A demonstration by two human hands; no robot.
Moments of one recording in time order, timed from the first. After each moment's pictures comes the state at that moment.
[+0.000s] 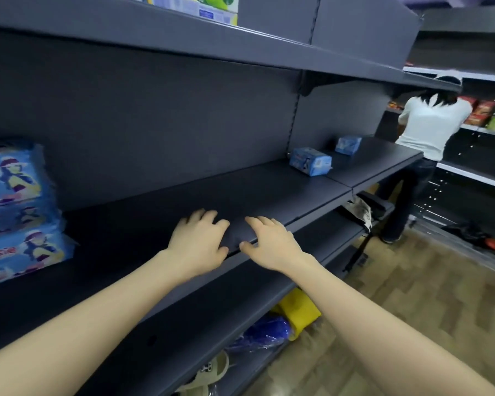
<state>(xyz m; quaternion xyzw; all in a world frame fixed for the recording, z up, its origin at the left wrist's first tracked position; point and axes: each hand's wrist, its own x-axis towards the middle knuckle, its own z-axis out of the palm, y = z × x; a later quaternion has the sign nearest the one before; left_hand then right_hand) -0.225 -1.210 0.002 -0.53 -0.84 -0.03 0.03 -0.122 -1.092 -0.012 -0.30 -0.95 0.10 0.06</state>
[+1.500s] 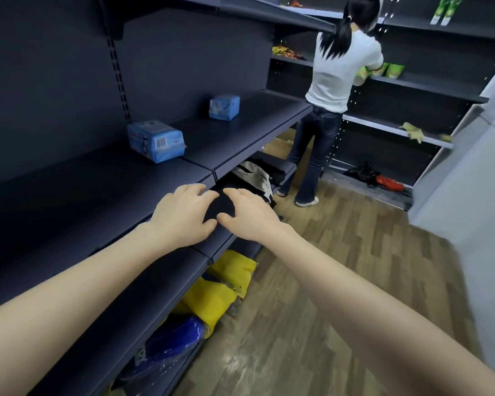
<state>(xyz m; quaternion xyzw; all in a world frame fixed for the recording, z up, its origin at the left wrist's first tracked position) -0.078 -0.863 -0.004 -0.67 -0.74 -0.07 0.03 0.044 -0.787 -0.014 -0.42 -0.89 0.14 0.08</state>
